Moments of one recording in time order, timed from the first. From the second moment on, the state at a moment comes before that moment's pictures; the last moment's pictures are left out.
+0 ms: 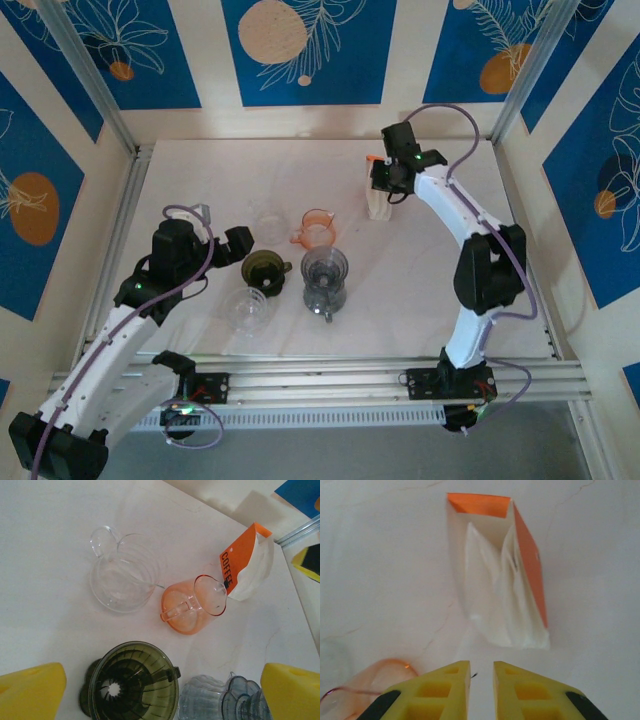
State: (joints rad) left arm -0.36 0.81 0.76 -0.48 0.11 -0.61; right arm 0.31 1.84 1.63 -0.76 0.06 0.43
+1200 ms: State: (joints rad) left arm -0.36 0.82 0.75 -0.47 0.08 -0.59; right arm 0.30 2.11 1.91 -0.89 0.13 0.39
